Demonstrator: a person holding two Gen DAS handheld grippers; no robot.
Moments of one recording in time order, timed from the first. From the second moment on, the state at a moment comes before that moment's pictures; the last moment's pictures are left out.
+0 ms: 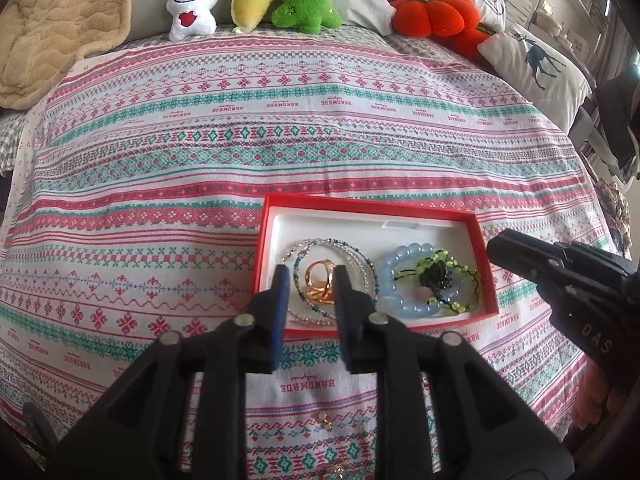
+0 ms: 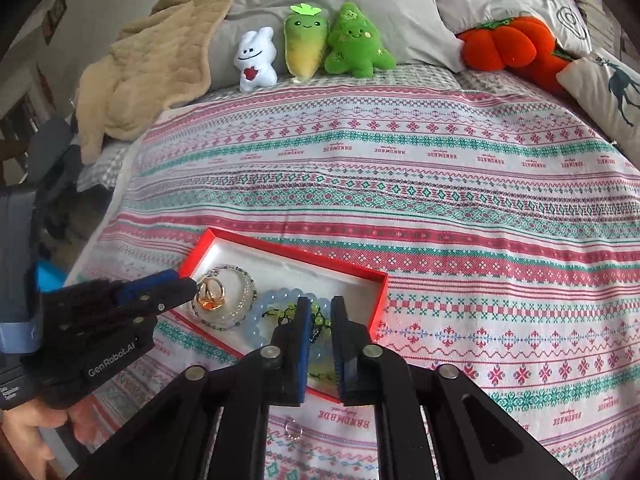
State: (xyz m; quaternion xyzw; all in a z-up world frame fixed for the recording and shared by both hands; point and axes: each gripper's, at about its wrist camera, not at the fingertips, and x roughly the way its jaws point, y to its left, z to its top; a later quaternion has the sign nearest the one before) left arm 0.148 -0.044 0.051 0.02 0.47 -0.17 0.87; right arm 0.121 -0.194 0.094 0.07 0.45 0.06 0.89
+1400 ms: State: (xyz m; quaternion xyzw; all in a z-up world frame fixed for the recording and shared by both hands) left arm 0.023 -0.012 0.004 0.03 0.50 -0.18 0.84; right arm 0.016 -0.182 0.059 0.02 0.52 0.08 0.85
